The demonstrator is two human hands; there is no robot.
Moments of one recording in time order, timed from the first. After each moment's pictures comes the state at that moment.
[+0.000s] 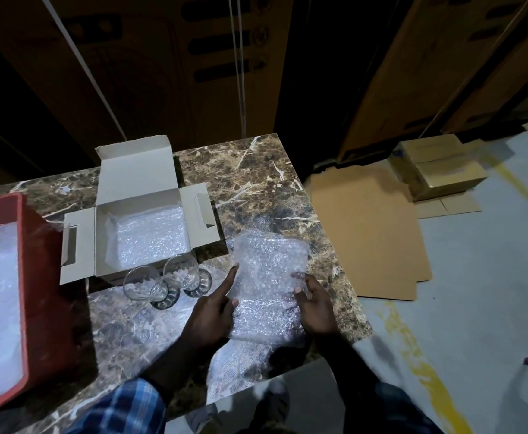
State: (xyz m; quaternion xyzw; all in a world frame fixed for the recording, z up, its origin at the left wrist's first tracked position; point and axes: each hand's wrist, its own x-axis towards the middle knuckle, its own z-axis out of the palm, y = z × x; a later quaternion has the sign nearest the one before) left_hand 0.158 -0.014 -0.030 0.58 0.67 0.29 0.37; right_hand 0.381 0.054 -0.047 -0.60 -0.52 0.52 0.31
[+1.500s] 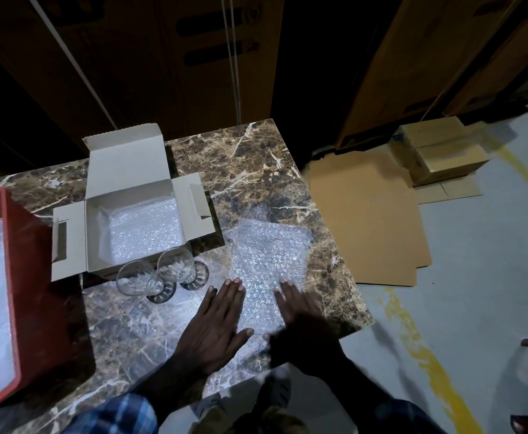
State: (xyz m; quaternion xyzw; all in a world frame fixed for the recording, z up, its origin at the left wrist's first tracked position) left_hand 0.163 -0.047 -0.061 0.79 0.60 0.04 0.10; right_hand 0.398 0.009 -0.069 -0.43 -0.90 0.05 0.07
